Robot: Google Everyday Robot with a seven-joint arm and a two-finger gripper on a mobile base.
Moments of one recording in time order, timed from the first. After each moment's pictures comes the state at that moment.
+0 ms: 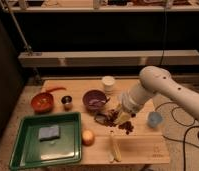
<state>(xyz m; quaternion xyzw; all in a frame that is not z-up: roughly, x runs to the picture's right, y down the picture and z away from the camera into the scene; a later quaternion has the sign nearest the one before) 0.091 0.128 0.665 -0.39 -0.23 0.10 0.89</state>
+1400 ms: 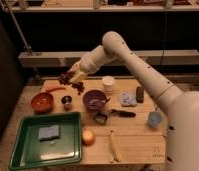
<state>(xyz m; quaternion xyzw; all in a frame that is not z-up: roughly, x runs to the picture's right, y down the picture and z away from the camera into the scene) -0.139 -0.077 0.694 -0.28 -0.49 0.01 0.83</state>
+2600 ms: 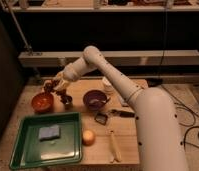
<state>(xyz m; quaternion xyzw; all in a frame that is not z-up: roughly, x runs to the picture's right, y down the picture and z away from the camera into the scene) -0.223 -0.031 0.769 -0.29 -0.53 -0.02 0.79</state>
